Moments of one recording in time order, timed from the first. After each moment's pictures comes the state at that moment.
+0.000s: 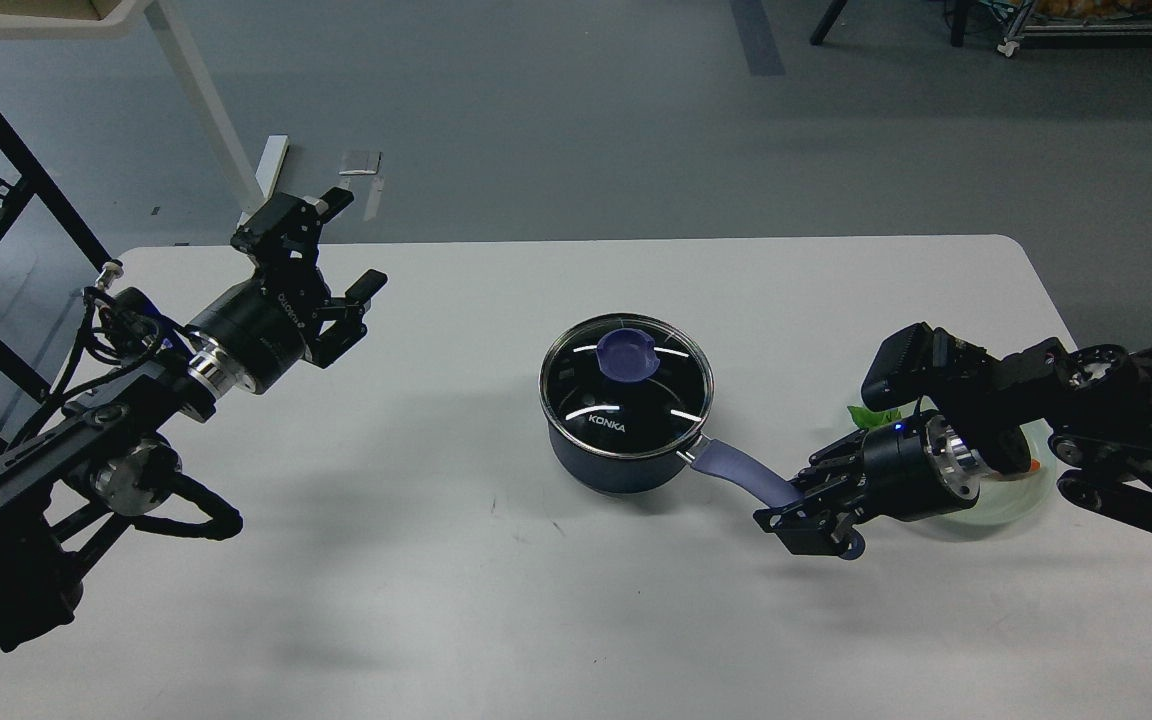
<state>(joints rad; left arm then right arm) -0.49 0.52 -0.81 -1.18 0.60 -0.28 -0.33 1.07 -0.77 -0.06 1.43 -1.81 0.40 0.49</state>
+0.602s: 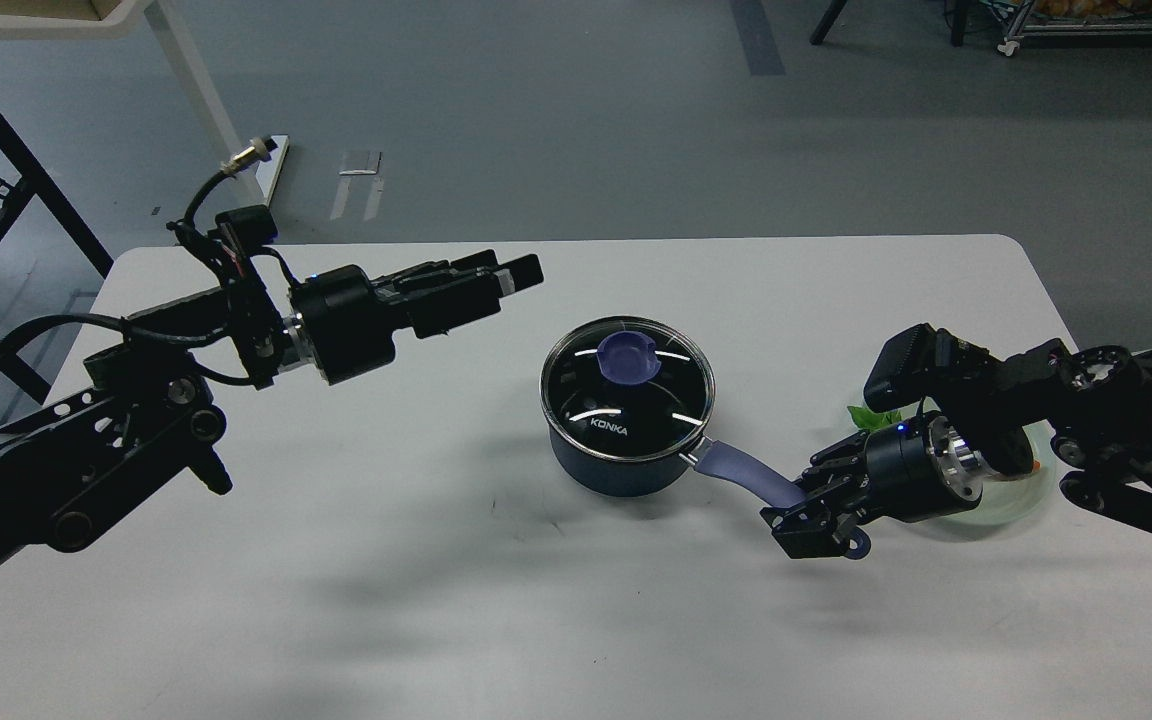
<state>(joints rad) -0.67 0.51 -0.64 -1.34 1.74 -0.12 -0.49 1.07 -0.77 -0.06 1.43 -1.81 0.40 0.49</state>
